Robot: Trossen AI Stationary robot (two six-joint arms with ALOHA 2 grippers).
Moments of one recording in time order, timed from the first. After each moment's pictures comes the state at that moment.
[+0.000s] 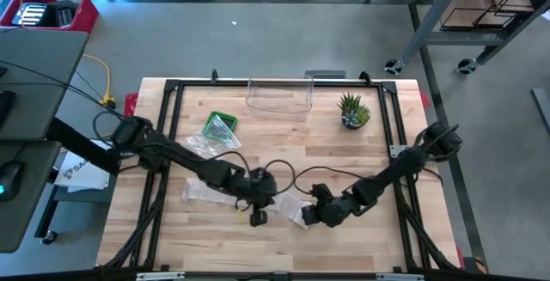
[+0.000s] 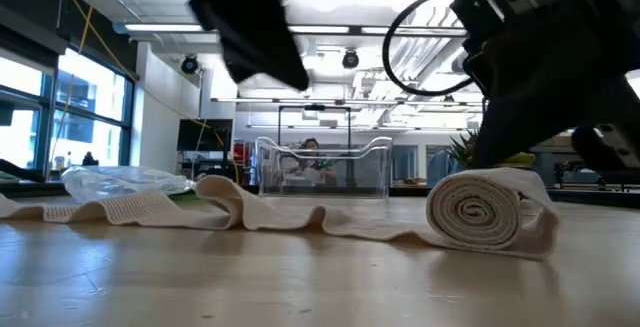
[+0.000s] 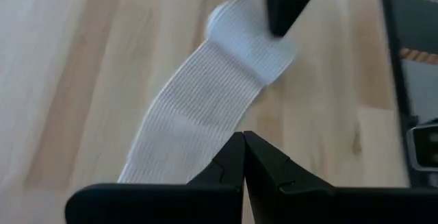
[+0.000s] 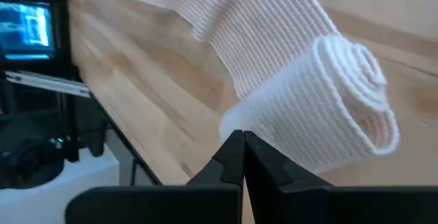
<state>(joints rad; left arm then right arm) -0.37 1.73 1.16 -0.31 -0.12 -0.48 0.58 1.72 0.83 0.09 0.25 1.73</state>
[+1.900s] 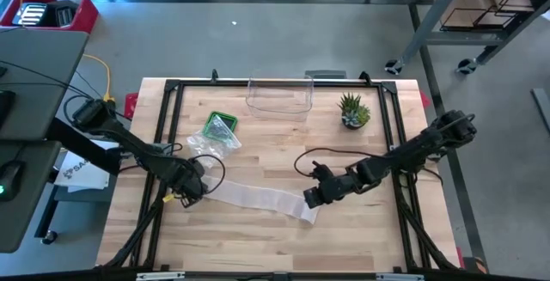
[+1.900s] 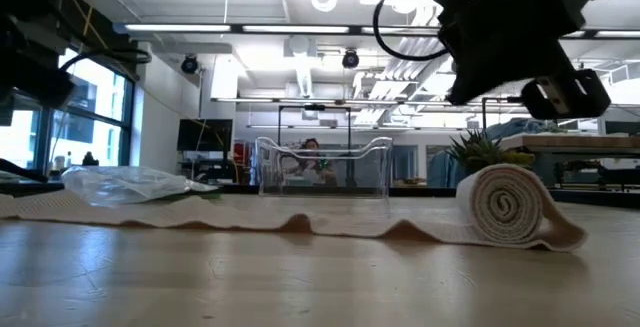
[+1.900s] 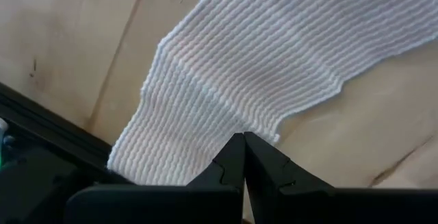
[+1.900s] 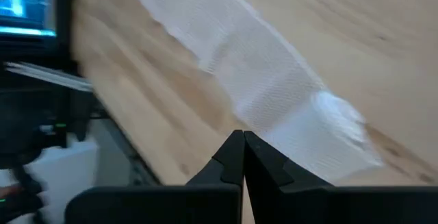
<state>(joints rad) -0.56 1.26 0.62 -1.06 0.02 -1.13 0.41 1.52 0.83 -0.15 0.09 1.51</state>
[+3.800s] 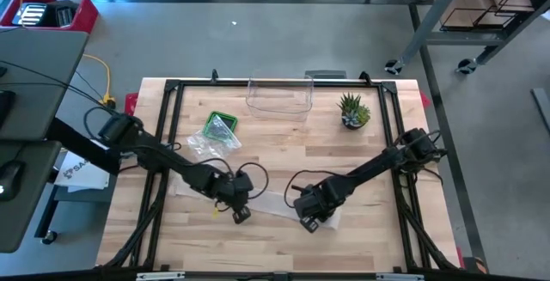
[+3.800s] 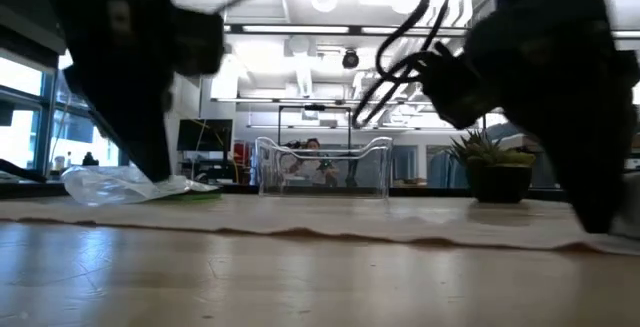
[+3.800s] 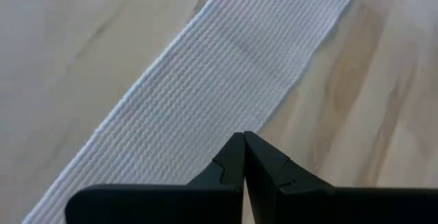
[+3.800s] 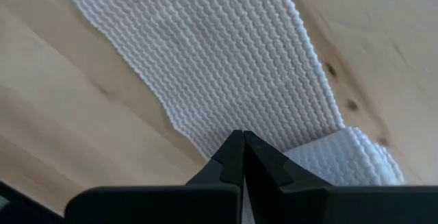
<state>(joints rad) -0.42 1.67 0.88 -0.29 -0.12 -0.91 0.43 1.94 1.25 -0.78 -0.22 1.20</state>
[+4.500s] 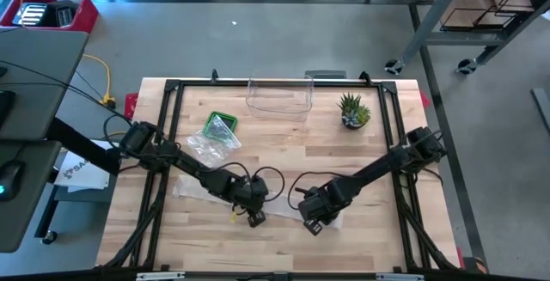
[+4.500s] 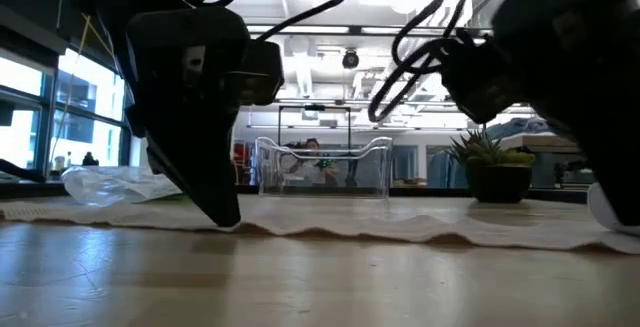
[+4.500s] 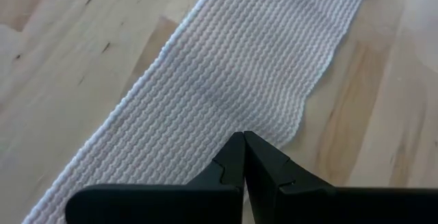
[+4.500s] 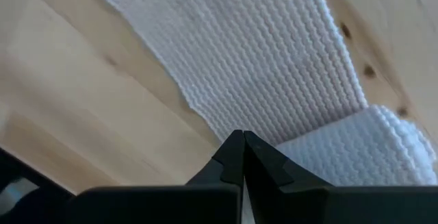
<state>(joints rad) -0.39 1.87 1.00 -0.21 -0.10 -0.83 0.46 1.89 1.19 -0.72 -0.25 1.26</state>
